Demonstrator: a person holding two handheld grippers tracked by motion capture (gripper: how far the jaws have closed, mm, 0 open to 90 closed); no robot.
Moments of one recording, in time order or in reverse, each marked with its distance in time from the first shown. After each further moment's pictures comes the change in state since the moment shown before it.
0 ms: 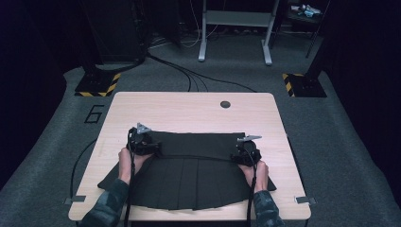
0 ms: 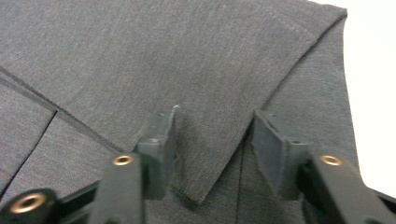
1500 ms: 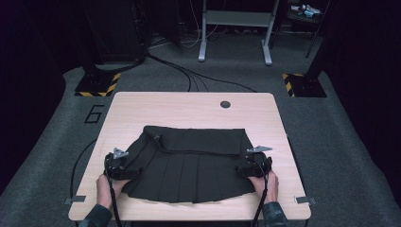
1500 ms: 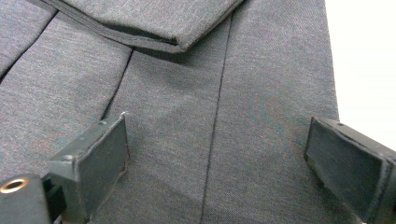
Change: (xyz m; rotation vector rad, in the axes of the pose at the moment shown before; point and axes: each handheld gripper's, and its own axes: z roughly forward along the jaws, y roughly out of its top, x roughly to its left) left arm 0.023 -0.100 -0.031 0.046 0.084 -0.119; right arm -0.015 -0.043 -0.019 0.006 -0.019 0.000
